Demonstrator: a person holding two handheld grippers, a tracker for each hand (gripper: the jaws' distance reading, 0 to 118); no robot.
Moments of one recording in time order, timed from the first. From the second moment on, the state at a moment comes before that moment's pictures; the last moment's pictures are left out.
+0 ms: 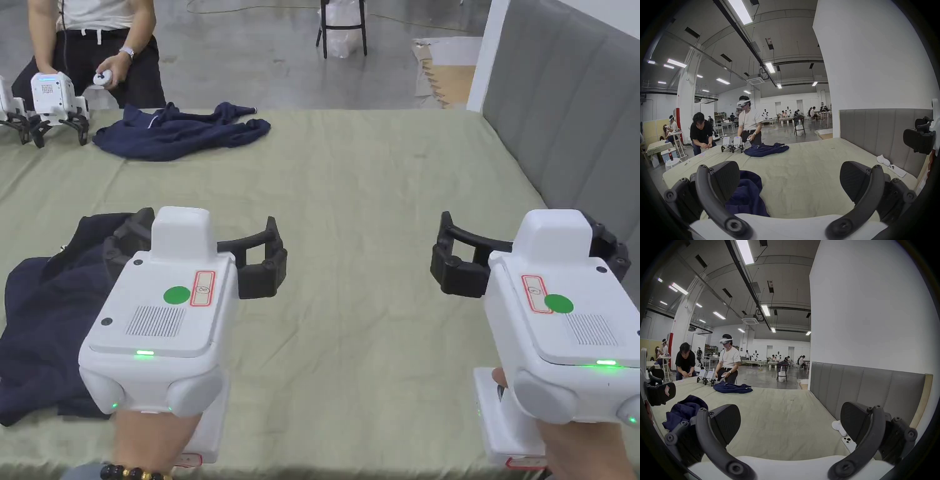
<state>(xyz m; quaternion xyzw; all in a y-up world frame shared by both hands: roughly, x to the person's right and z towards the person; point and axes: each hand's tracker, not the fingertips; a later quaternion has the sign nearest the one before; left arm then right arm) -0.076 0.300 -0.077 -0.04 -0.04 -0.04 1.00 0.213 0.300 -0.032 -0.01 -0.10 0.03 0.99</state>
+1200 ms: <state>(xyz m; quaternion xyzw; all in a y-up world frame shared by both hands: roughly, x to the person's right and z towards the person) -0.077 0.299 -0.075 -0.03 -0.05 -0.03 1.00 0.214 0.302 -0.031 -0.02 -0.10 0.02 0.99</state>
